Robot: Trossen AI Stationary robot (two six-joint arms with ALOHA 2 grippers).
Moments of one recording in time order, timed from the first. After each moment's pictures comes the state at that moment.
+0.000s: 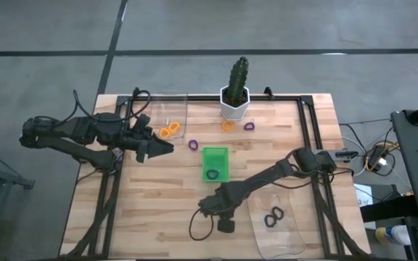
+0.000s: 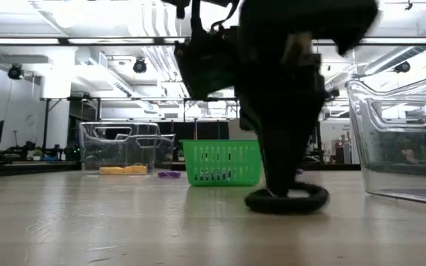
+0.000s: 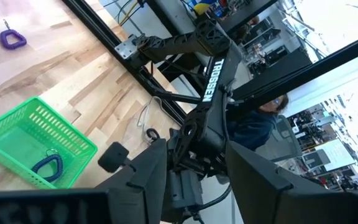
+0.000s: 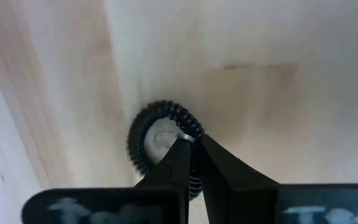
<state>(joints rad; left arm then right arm) -0.13 0.86 1.09 -0.44 -0.05 -0.93 0.36 2.24 1.76 -0.94 -0.13 0.51</state>
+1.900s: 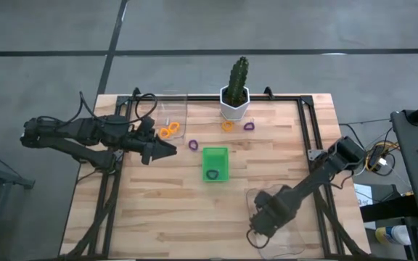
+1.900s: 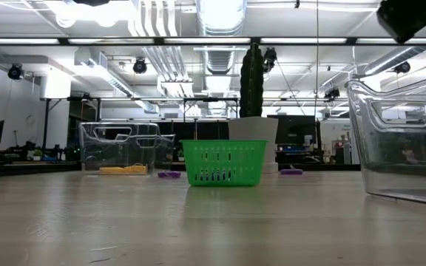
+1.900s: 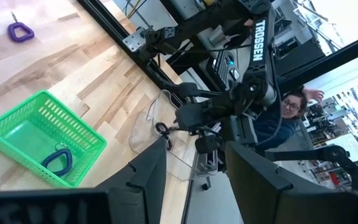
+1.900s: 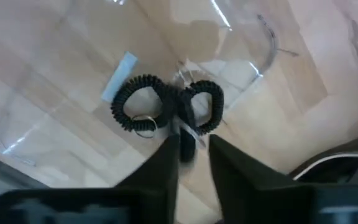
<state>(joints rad) -0.13 0.89 1.08 -0.44 -0.04 -0.91 0.64 1.82 1.37 -1.24 -0.13 1.35</state>
